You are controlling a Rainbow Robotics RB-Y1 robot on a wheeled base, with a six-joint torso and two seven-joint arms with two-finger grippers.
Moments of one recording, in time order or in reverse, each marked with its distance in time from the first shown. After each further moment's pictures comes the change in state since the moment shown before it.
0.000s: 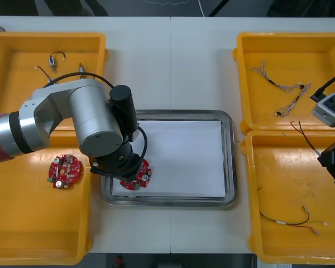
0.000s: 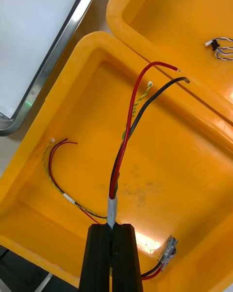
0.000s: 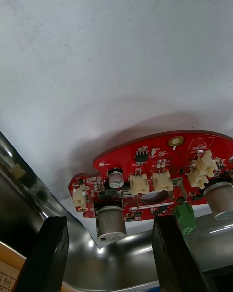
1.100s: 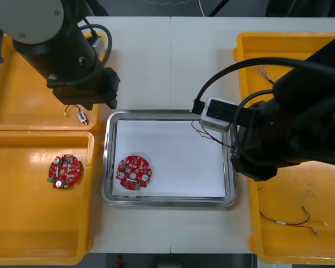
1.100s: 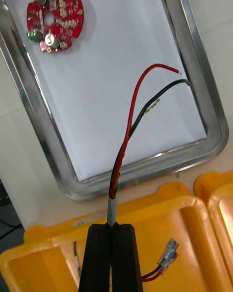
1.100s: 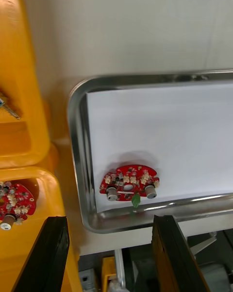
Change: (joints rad) right arm -0.581 0.120 0.625 0.001 0.019 0.001 0.000; left arm -0.001 -0.069 0.699 -0.022 0.015 0.445 0.000
